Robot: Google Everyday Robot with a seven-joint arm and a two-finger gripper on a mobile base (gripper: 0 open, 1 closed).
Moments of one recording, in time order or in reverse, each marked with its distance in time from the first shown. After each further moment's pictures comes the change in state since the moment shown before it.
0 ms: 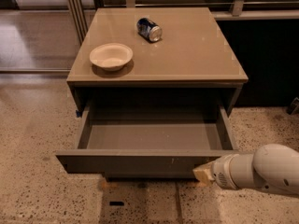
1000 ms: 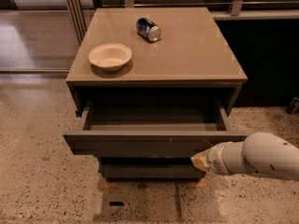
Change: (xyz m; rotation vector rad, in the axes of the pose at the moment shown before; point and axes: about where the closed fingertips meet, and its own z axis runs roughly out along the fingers) arm -0.032 -0.030 0.025 0.049 -0.015 -0.083
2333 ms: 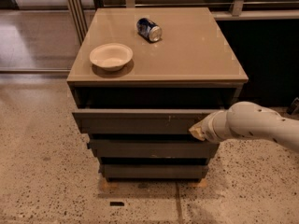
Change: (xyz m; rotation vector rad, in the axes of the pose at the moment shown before) arm -0.081 -0.067 0.024 0.123 -0.003 -0.218
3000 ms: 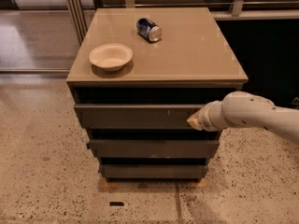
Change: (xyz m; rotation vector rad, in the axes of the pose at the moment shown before) arm -0.027 -0.026 0.011 0.033 -0.010 -0.067
